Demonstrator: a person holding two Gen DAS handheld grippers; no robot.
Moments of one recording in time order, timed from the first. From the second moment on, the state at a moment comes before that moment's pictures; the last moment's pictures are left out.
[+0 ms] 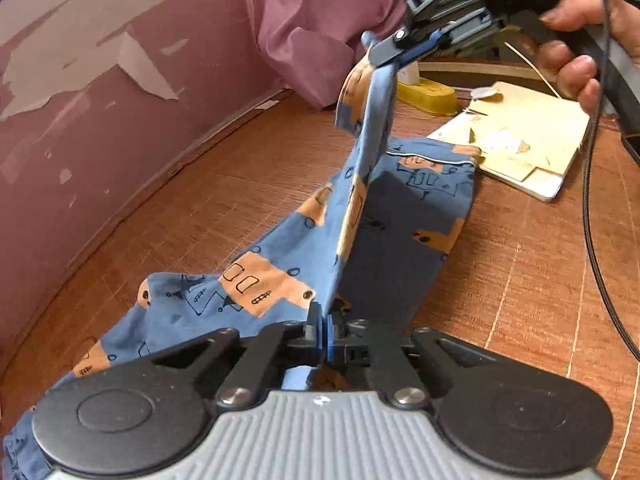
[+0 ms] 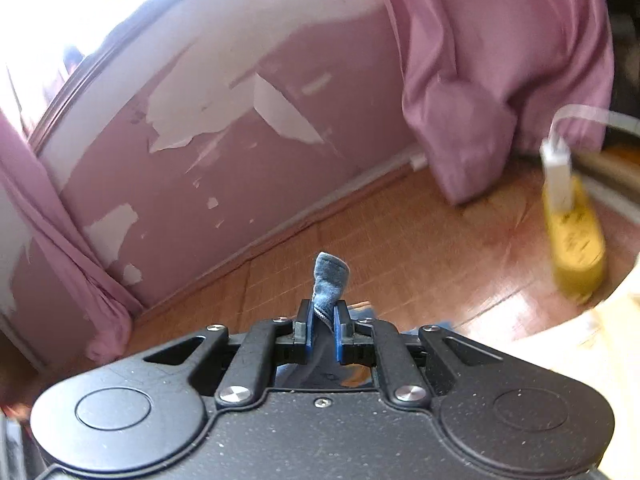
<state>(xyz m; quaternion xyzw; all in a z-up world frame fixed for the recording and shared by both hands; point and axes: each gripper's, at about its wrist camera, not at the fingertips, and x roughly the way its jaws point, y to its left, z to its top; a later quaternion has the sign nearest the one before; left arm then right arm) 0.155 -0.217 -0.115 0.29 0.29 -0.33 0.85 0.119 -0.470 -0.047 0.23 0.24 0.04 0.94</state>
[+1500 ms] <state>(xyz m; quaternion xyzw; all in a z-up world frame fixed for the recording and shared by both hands) 0.327 -0.376 -0.092 0.03 0.61 -0.31 0.73 0.069 -0.468 -0.104 0.19 0.29 -0.01 0.94</state>
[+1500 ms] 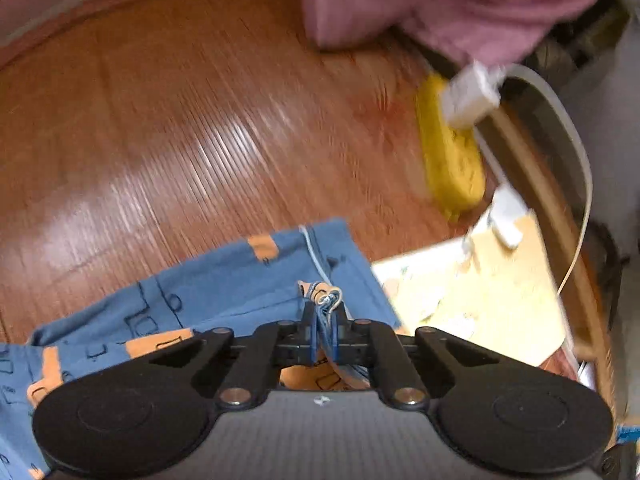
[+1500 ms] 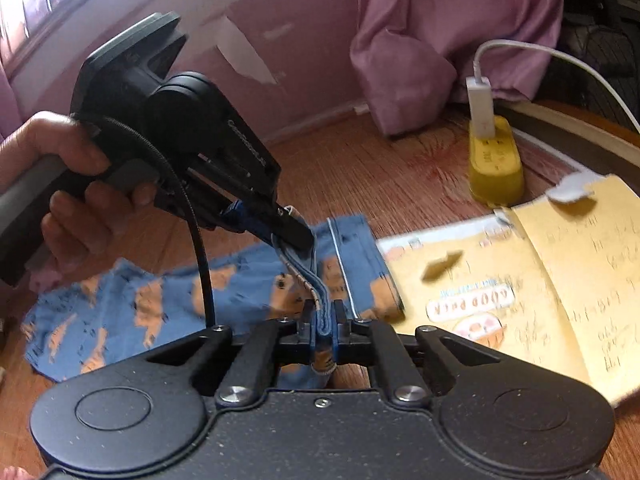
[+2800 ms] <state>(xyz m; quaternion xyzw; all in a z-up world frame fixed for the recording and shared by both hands) 0.247 -0.091 -0.106 0.02 0.43 -0.22 0.87 0.097 -0.449 -0.119 0.04 0.30 -0.05 0.95</state>
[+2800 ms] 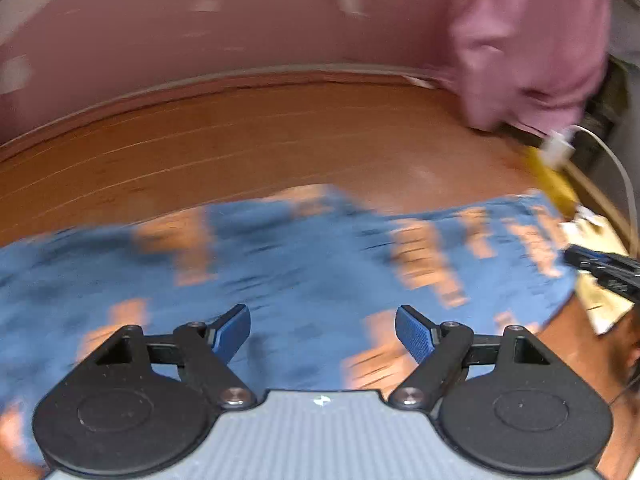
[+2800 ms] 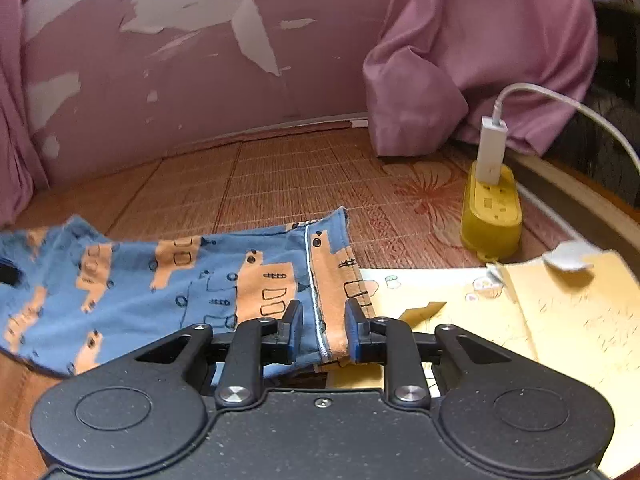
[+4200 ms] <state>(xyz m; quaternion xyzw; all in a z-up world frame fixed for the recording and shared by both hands) 0.319 -0.007 -0.091 -0.14 0.50 -0.21 0.83 0.238 -0.260 -0.082 -0.06 0.33 0.29 0.90</state>
